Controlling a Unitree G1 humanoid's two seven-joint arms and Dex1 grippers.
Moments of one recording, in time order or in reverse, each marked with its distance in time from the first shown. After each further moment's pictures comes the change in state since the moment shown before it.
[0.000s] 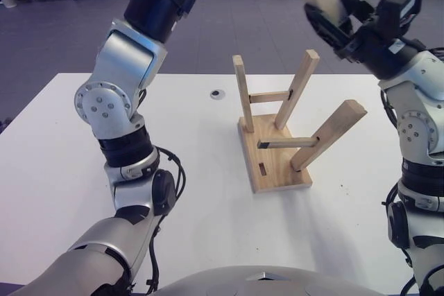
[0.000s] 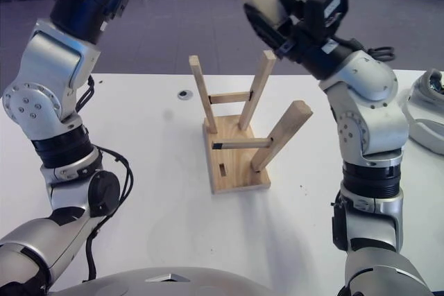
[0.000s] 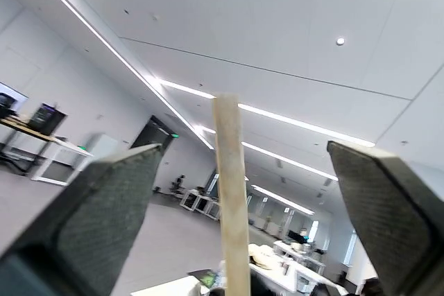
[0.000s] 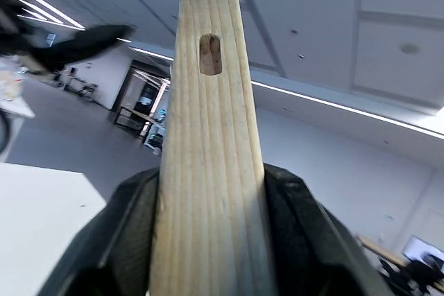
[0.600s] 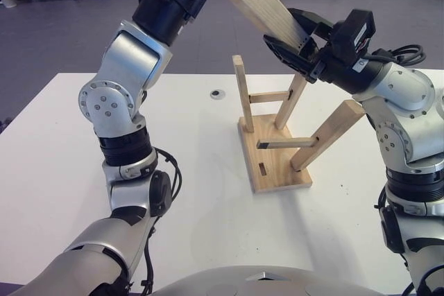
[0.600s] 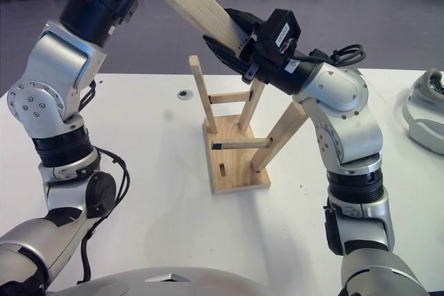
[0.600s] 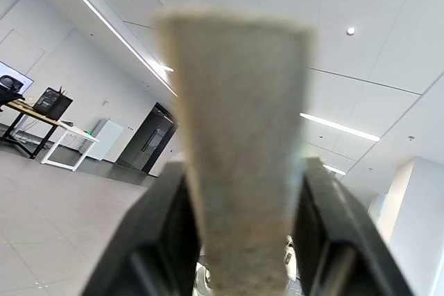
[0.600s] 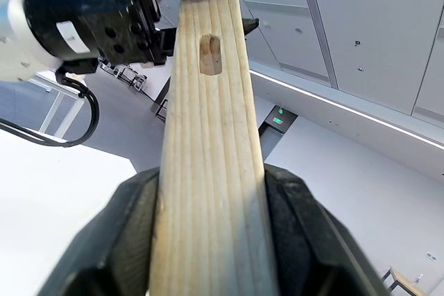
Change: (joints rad) left arm 0.042 0.035 -0.058 -0.005 -0.014 -0.024 0.027; right arm 0.023 0.028 0.069 -0.058 -0.079 -0.021 0.044
